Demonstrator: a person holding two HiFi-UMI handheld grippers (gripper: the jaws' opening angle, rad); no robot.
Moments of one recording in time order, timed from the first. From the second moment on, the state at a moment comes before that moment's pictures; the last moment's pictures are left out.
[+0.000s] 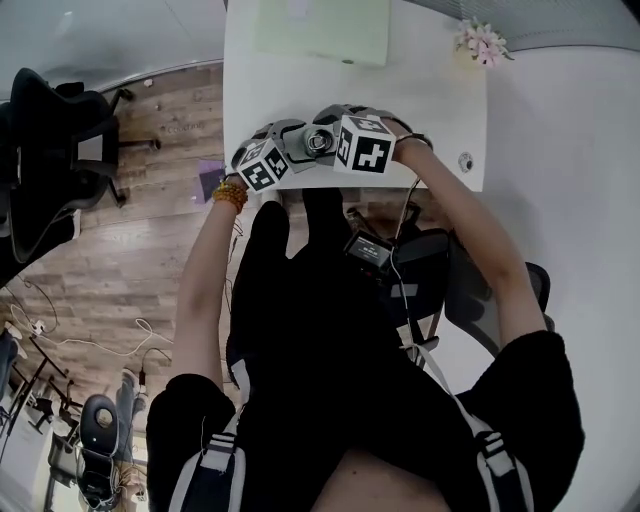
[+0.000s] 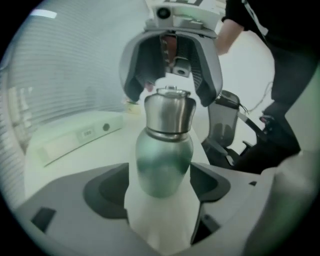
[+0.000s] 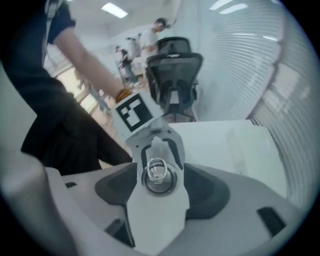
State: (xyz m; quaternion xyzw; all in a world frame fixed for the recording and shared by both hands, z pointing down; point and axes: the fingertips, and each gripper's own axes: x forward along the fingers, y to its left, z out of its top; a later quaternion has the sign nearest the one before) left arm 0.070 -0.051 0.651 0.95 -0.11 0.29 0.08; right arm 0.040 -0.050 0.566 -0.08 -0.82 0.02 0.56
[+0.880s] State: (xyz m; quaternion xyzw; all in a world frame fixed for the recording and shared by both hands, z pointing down) left arm 0.067 -0.043 0.652 0.93 -0.20 0.28 0.11; right arm 0.041 -0.047 0.570 -0.02 -0.82 0.04 0.57
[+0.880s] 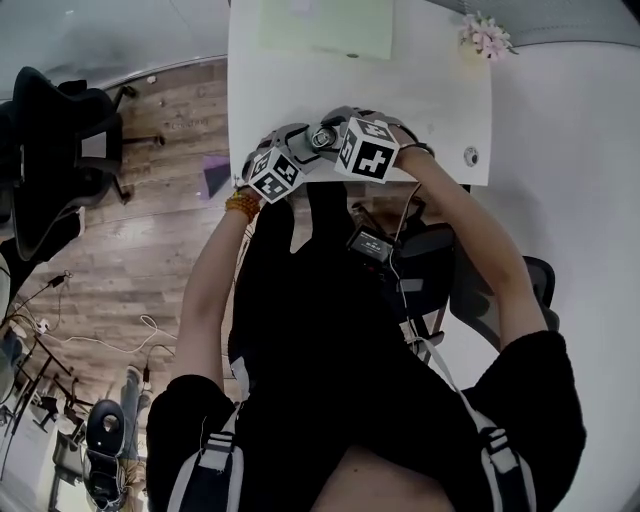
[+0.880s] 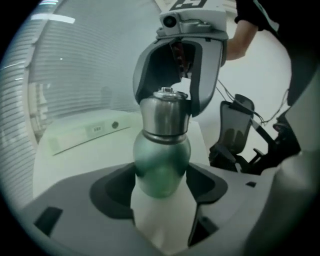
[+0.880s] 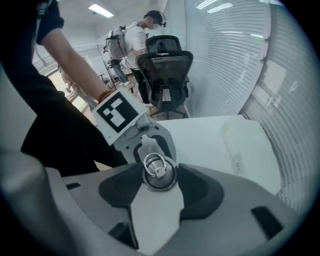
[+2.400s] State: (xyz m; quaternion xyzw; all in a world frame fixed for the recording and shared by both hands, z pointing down) left arm 0.071 -0.029 0.668 0.93 -0.08 0.35 0.09; right arm 0.033 -0.026 0.573 -0.05 -0.82 0.02 0.57
